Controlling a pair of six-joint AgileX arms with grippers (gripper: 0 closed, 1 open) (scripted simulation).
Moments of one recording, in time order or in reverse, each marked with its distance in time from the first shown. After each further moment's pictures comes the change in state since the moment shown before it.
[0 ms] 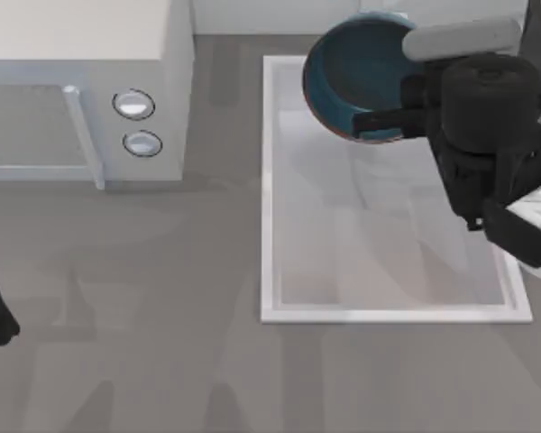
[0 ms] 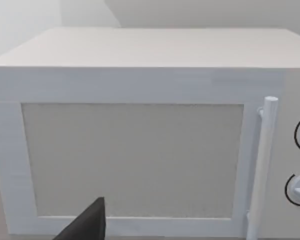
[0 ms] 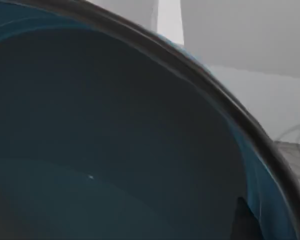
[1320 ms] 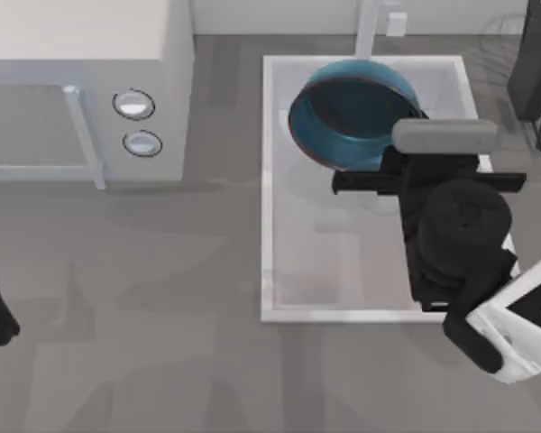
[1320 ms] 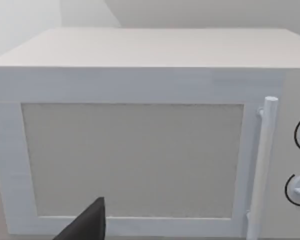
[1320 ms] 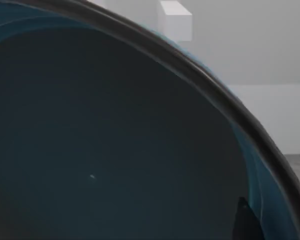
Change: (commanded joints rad) left arm 0.000 0.000 0.000 0.000 0.000 0.000; right arm 0.081 0.329 -0.198 0.802 0.117 0.000
